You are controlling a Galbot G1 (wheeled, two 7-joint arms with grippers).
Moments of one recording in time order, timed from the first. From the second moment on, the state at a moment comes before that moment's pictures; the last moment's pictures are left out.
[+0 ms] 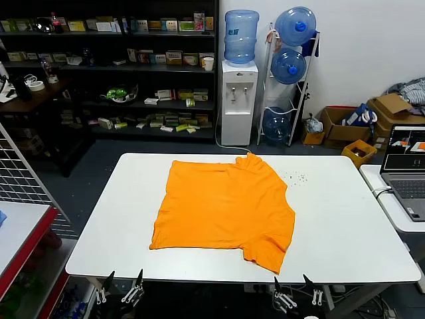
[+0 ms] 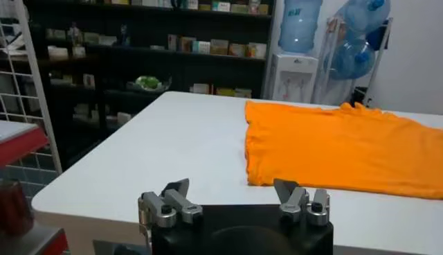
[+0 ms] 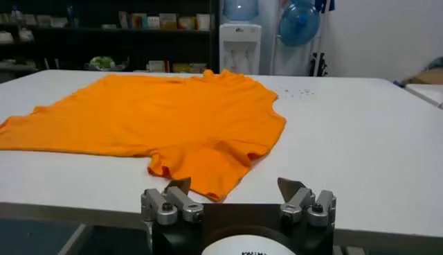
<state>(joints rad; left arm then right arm) 1.84 -1.19 -0.46 -2.04 -0.38 -0.07 -0.22 -1.84 1.34 0.48 2.07 0.18 -0.11 0.08</state>
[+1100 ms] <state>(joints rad) 1.46 -1.17 -0.32 -1.82 -0.48 0.13 -0.20 -1.57 1.42 0.42 1.90 0.19 -0.27 0.17</state>
